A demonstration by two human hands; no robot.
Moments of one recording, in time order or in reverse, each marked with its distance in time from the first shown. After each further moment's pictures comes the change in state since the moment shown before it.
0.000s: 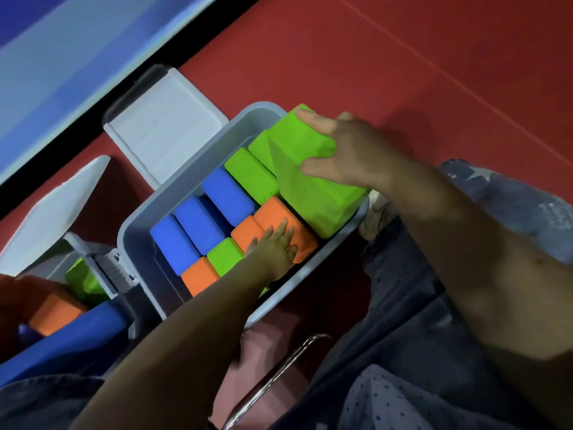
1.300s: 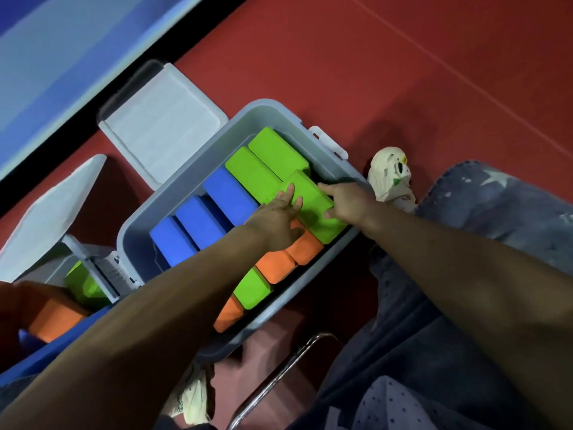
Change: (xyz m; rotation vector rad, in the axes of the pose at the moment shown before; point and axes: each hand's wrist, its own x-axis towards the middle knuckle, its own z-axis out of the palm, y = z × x) left_hand 0.015 -0.002 -0.059 0.177 0.096 0.237; right_hand 0.019 0.065 0.109 -0.069 -0.372 0.178
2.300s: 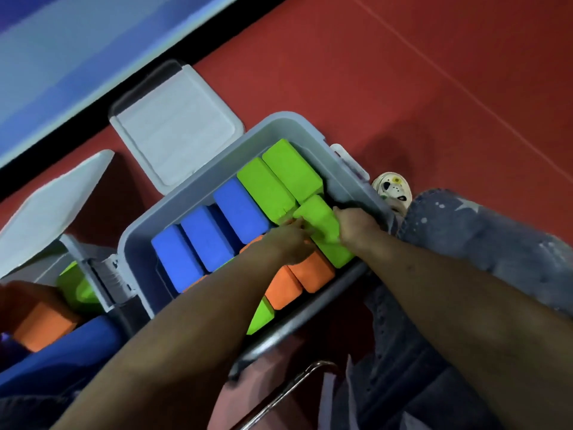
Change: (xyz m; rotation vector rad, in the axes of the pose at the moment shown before) left_hand 0.019 -0.007 -0.002 -0.112 -0.111 -0.081; right_hand 0.046 -0.009 0.031 -0.091 0.047 0.169
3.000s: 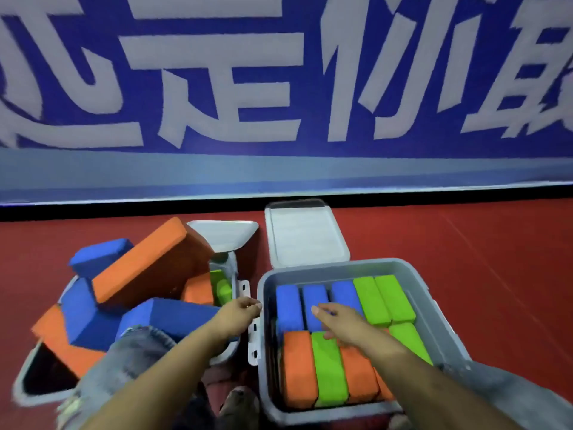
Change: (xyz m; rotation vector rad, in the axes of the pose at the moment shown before) left_hand -0.305 -0.177 0.099 -1.182 0.767 -0.388; right_hand -0.182 -0.229 0.018 0.323 -0.150 -0.360
